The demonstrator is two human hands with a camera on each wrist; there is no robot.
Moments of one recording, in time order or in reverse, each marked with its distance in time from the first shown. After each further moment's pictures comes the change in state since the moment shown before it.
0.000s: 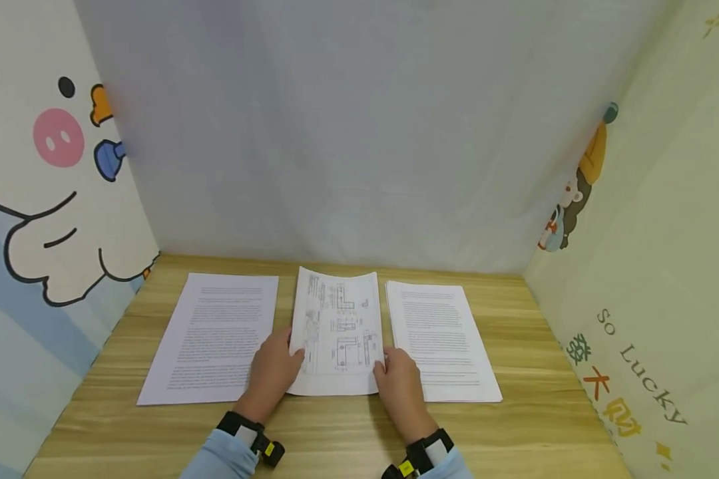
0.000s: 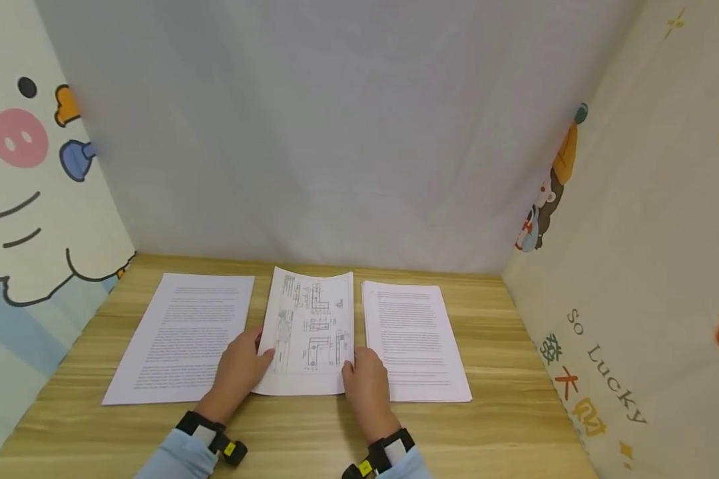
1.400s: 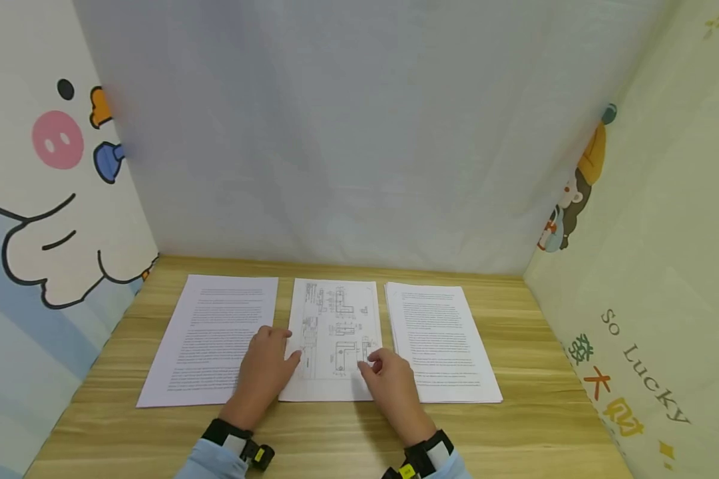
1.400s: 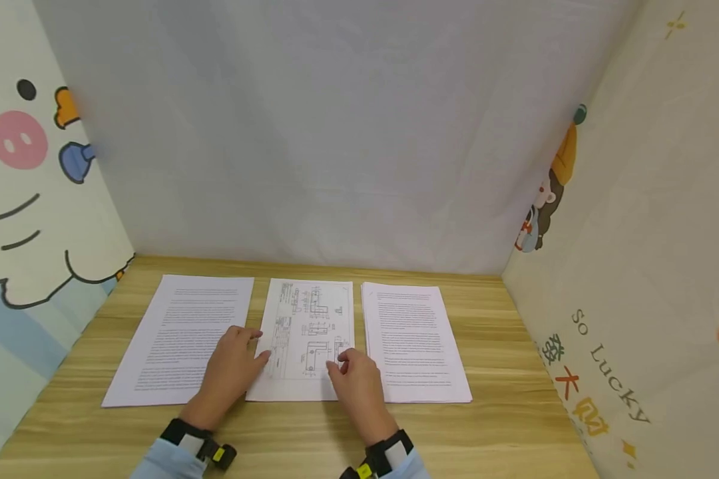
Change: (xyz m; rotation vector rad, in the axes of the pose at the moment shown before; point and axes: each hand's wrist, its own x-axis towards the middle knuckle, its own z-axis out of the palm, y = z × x) left_hand -0.003 -0.006 -0.016 0.116 0.035 0.078; right_hand -0.001 -0.019 -0.007 0.101 -0.129 0.042
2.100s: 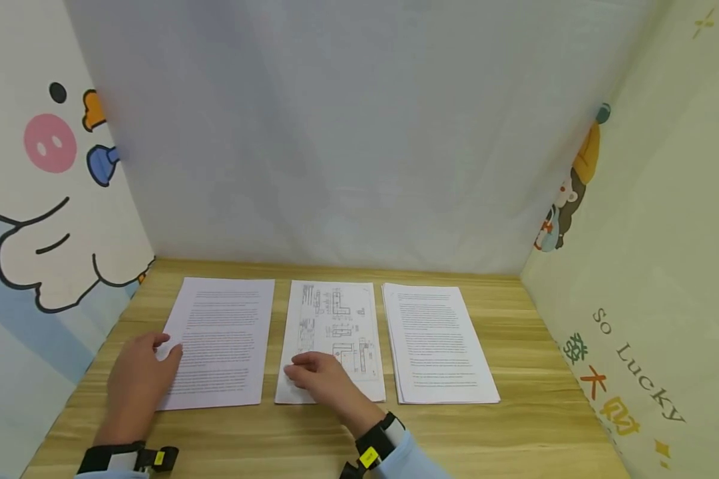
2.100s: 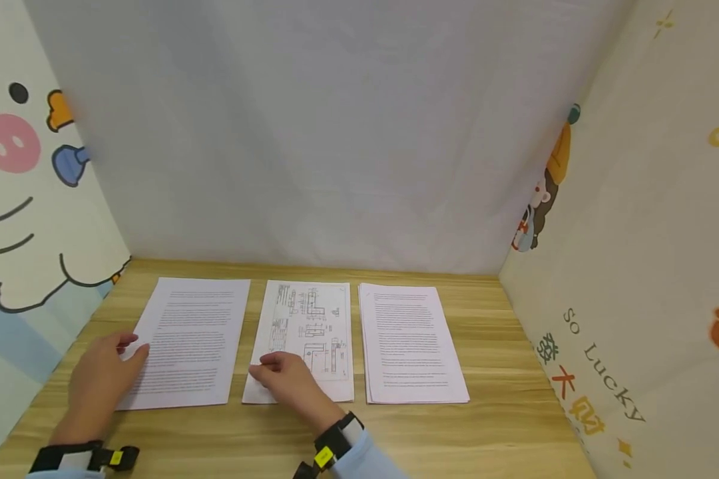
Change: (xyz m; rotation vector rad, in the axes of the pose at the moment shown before) left_hand -0.006 -0.131 -0.107 0.075 0.063 -0.340; right_hand 0.003 -0.084 0.041 0.571 -0.515 0.127
